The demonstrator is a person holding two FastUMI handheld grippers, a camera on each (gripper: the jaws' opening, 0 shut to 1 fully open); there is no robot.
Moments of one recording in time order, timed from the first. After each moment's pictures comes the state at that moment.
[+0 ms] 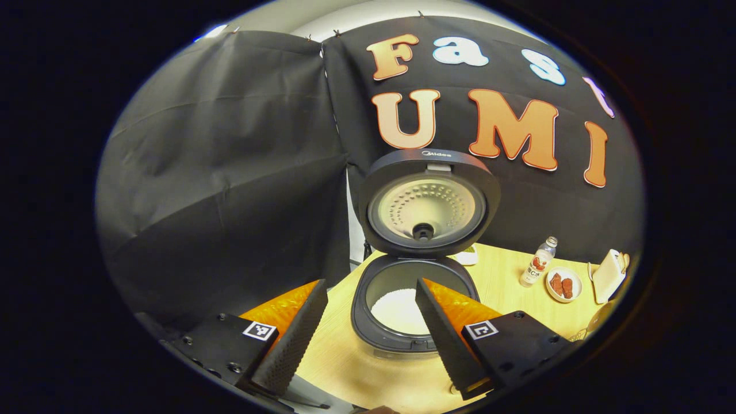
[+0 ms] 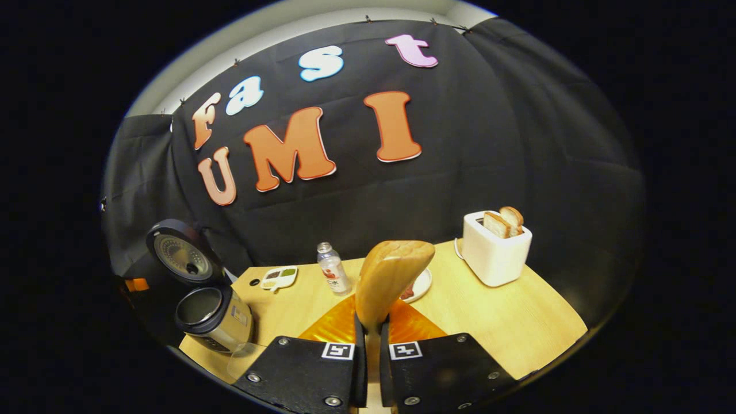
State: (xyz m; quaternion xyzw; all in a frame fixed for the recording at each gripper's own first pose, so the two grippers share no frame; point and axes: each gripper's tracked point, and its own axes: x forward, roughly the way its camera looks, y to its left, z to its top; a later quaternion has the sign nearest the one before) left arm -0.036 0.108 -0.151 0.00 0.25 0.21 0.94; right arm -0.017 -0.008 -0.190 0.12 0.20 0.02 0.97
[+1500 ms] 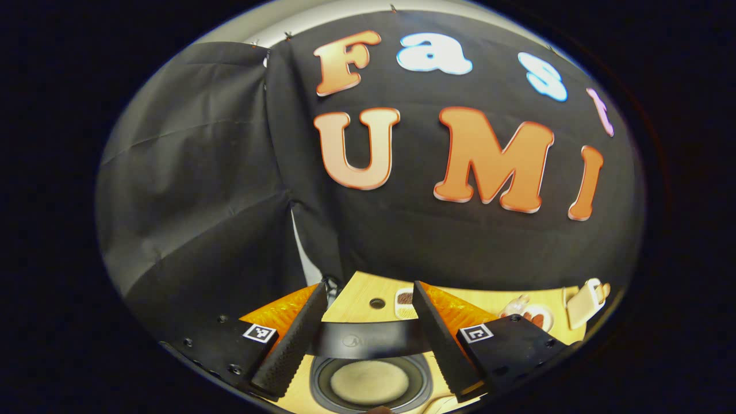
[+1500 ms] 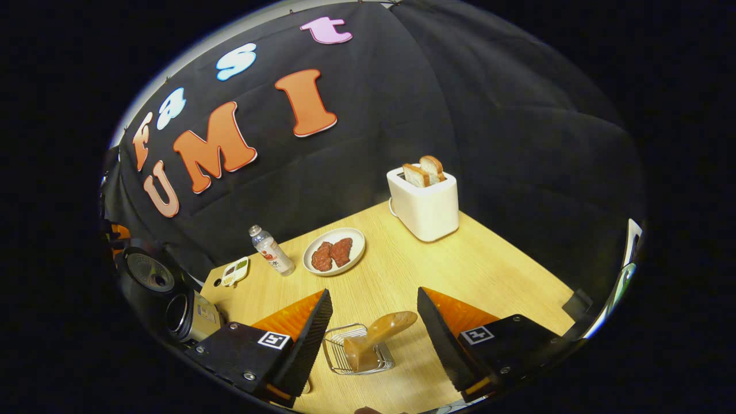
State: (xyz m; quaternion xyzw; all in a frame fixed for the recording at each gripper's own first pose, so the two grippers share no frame) left arm 0.192 0.097 -0.084 0.04 0.29 0.12 0.95; right arm -0.054 -0.092 -0.224 0.17 0.28 -0.09 0.94
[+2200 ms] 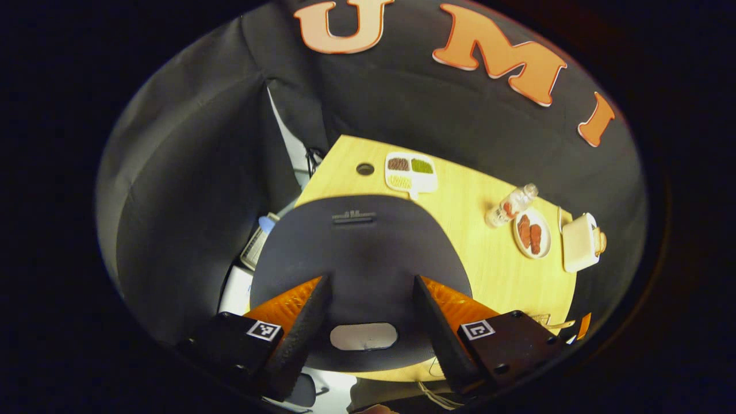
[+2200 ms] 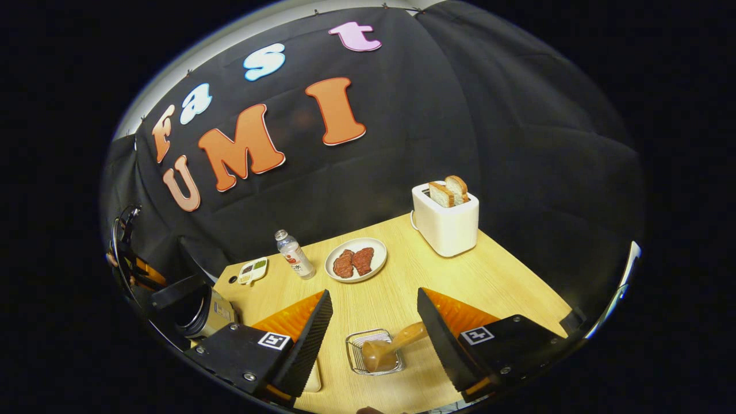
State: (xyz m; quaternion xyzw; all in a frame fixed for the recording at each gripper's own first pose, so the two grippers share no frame) left arm 0.057 0.071 -0.235 -0.04 0.58 0.08 0.81; right arm -0.050 -0.062 -0.195 0.15 0.27 -0.04 0.95
